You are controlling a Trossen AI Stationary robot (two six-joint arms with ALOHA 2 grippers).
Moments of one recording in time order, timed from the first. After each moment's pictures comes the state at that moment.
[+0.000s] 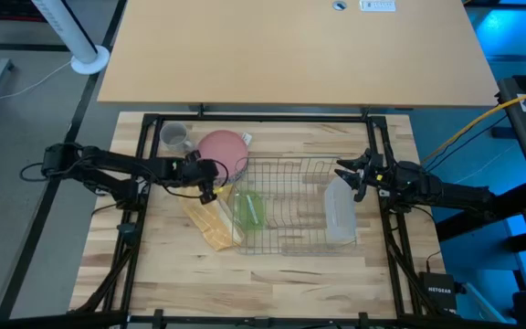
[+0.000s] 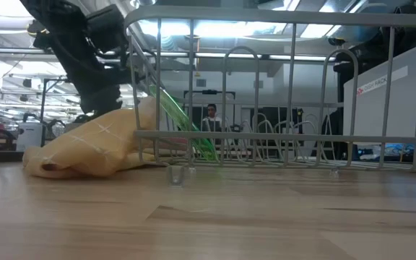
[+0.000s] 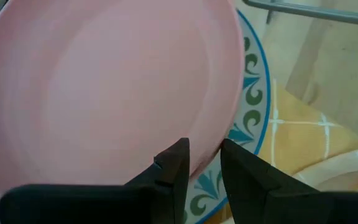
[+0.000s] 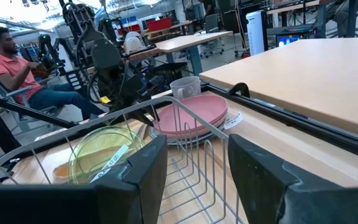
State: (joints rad) left arm 0.13 1.27 0.58 -0.31 -0.36 -0.10; right arm -0.11 0.08 0.14 -0.08 0.19 0.26
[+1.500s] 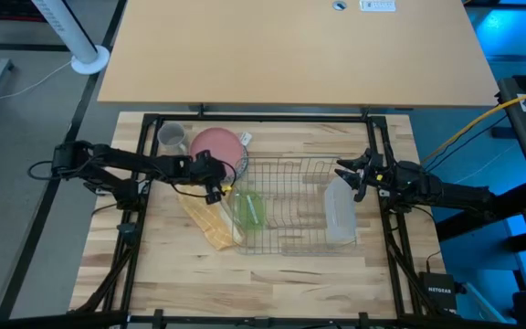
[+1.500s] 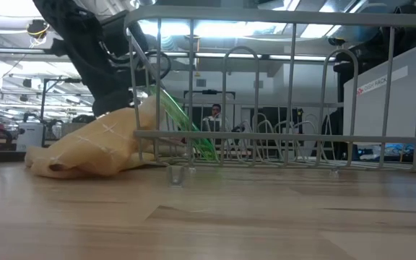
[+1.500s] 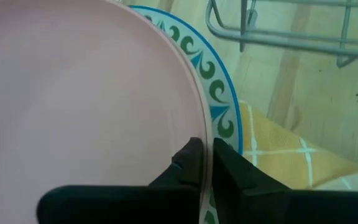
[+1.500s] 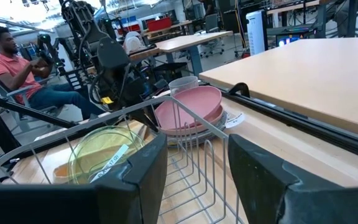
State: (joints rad) left arm 0.17 1.38 0.63 -0.22 -0.27 0.01; right arm -0.11 0.08 0.14 -0.08 0.19 0.26
